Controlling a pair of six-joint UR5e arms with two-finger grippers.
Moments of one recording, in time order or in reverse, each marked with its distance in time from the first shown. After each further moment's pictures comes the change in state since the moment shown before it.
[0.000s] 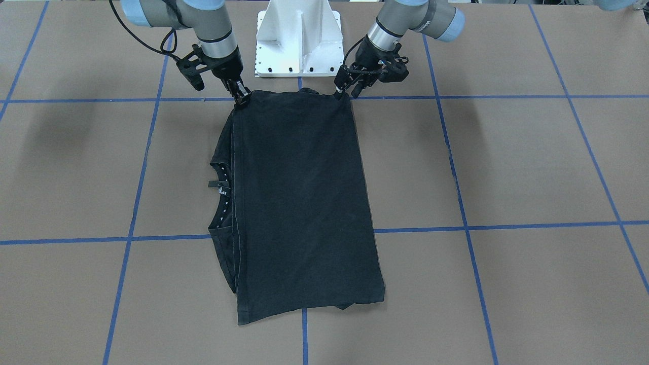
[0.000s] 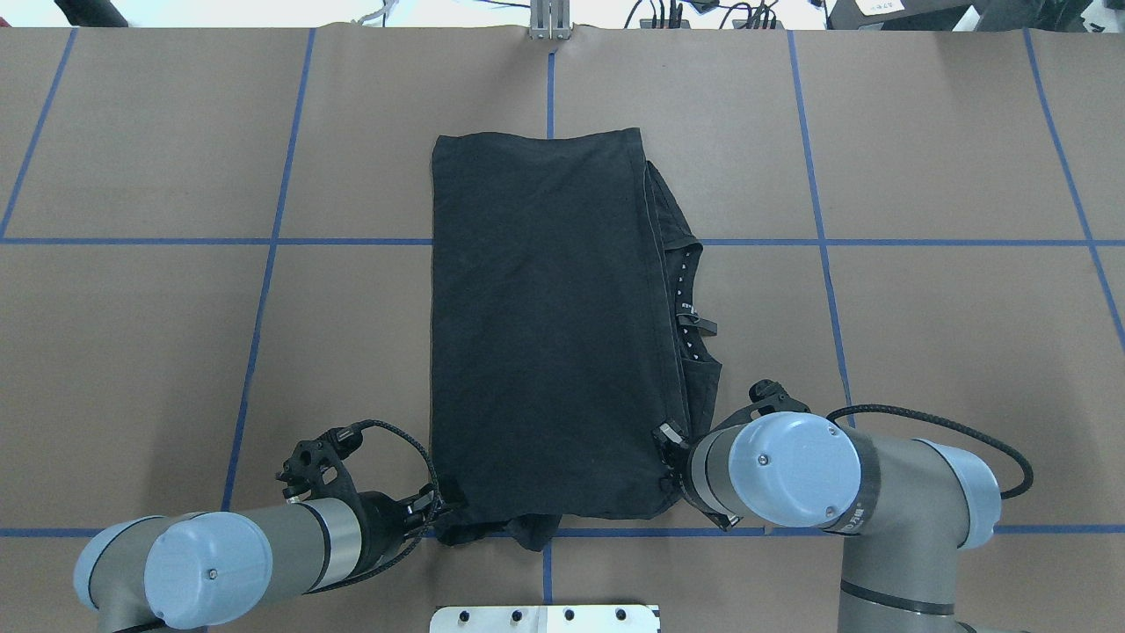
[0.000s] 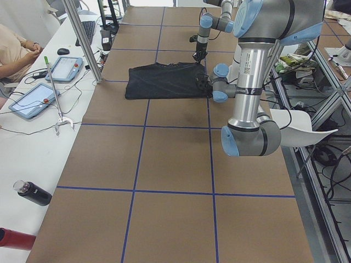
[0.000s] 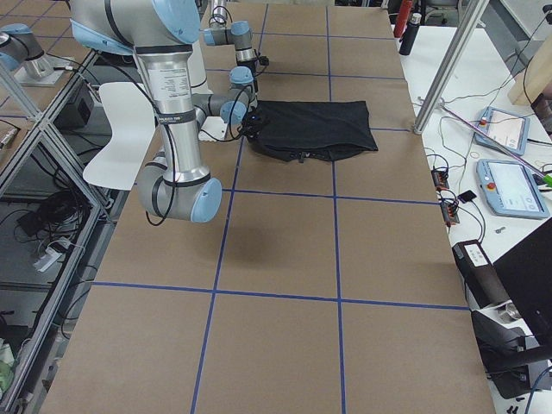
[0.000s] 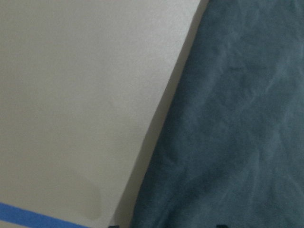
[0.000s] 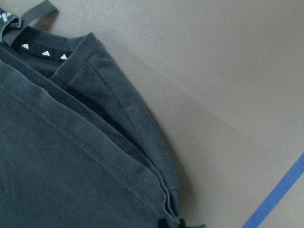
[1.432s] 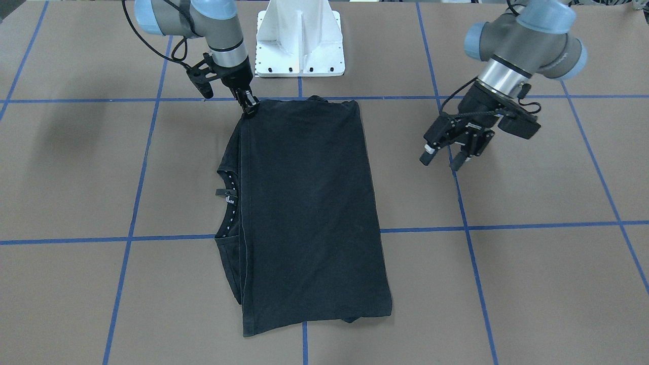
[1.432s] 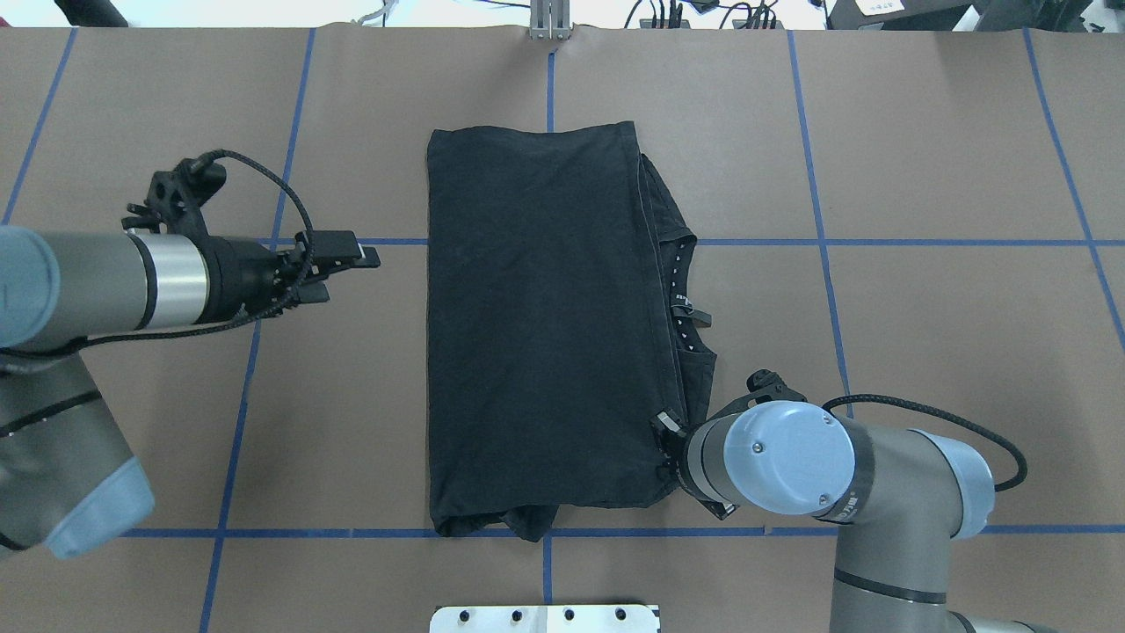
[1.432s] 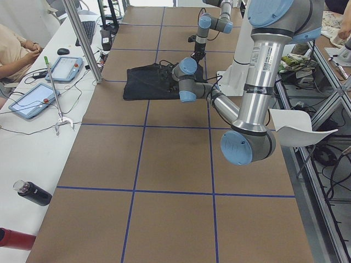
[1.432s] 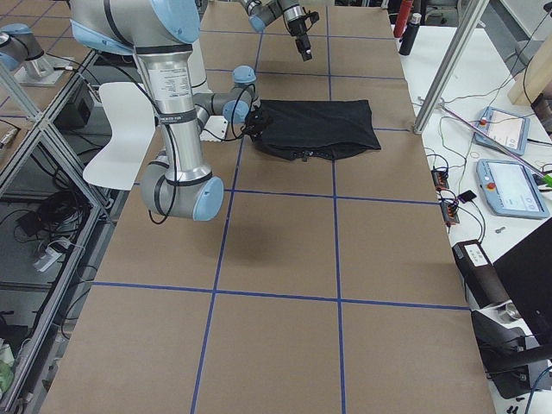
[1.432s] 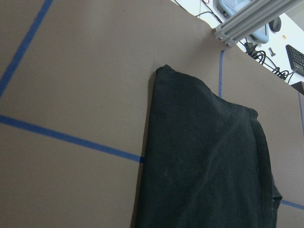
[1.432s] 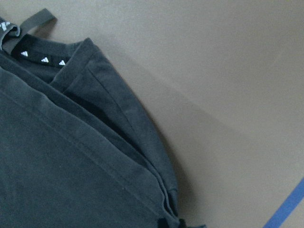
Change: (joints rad) left arm -0.478 0.014 -0.033 -0.165 -0.291 0.283; right arm 0.016 0.007 -0.008 0.000 -0.002 0.002
